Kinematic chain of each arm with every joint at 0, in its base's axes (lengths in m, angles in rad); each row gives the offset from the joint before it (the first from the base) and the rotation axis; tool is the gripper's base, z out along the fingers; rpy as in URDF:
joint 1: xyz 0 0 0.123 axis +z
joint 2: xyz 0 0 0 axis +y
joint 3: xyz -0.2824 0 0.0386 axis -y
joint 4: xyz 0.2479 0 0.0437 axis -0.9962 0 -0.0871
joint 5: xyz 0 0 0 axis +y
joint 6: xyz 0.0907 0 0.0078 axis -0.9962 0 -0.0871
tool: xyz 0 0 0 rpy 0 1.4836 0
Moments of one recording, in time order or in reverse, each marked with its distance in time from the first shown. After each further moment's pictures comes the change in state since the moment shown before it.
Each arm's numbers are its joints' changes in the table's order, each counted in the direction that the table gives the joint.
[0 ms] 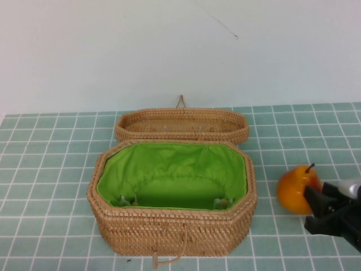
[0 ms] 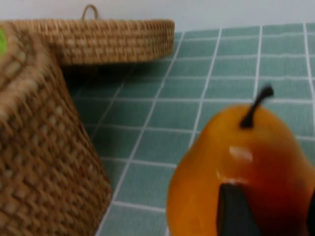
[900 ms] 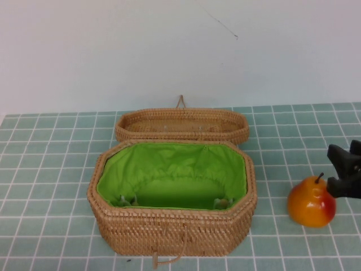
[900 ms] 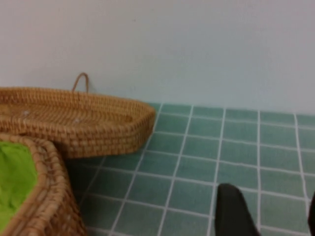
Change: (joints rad) right arm 0.000 -0.501 0.137 -0.140 0.607 0.218; left arm 0.000 0.000 0.000 0.000 0.000 0.000
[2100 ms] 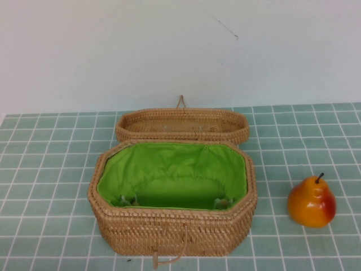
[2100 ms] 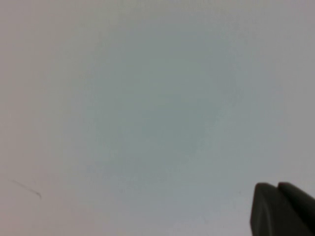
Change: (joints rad) right arm -0.492 -1.137 -0.081 -0.129 0.598 0.054; left arm 0.000 0.000 0.000 0.000 0.000 0.000
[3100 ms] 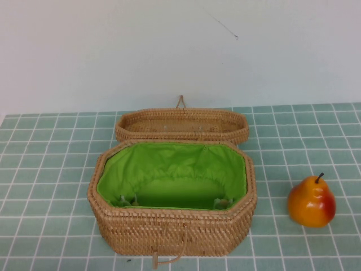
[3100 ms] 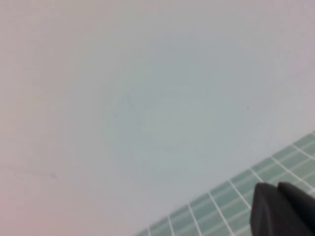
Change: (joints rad) right arm 0.000 -0.167 -0.310 -0.297 -0.061 -0.048; left arm 0.000 0.000 0.000 0.000 0.000 0.000
